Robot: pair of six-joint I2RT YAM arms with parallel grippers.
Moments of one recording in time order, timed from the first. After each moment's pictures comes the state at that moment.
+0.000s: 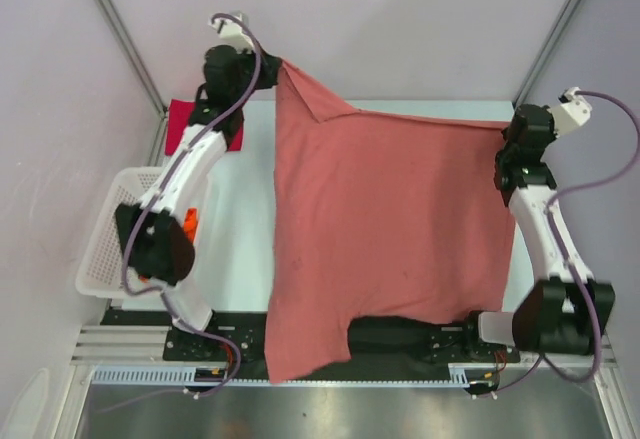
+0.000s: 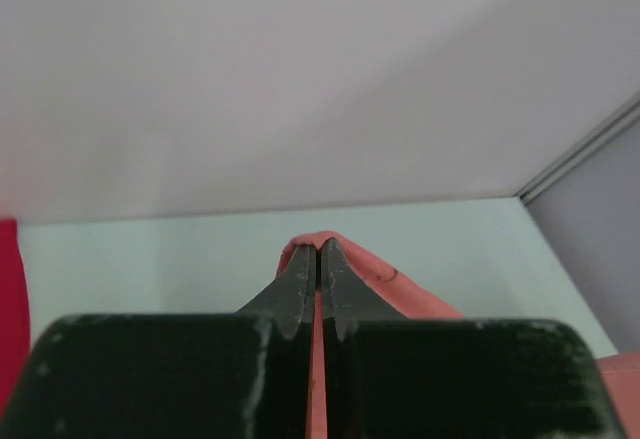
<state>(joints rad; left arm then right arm) -0.28 1.67 1.71 -0.01 0.07 -0.34 -0.07 1.23 1.12 -0.04 0.59 0.52</state>
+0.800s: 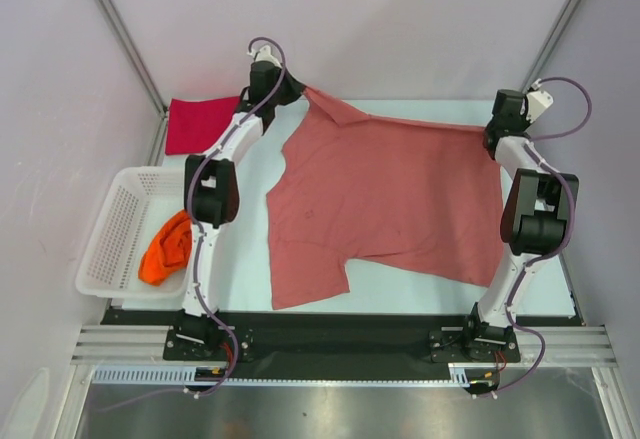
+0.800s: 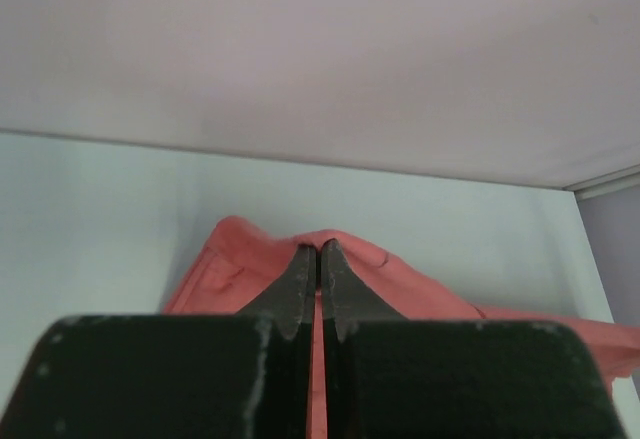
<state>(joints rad) -0.23 2.48 2.22 0.01 0.15 -0.59 -0.15 1.97 1.46 0.05 0.50 0.48</state>
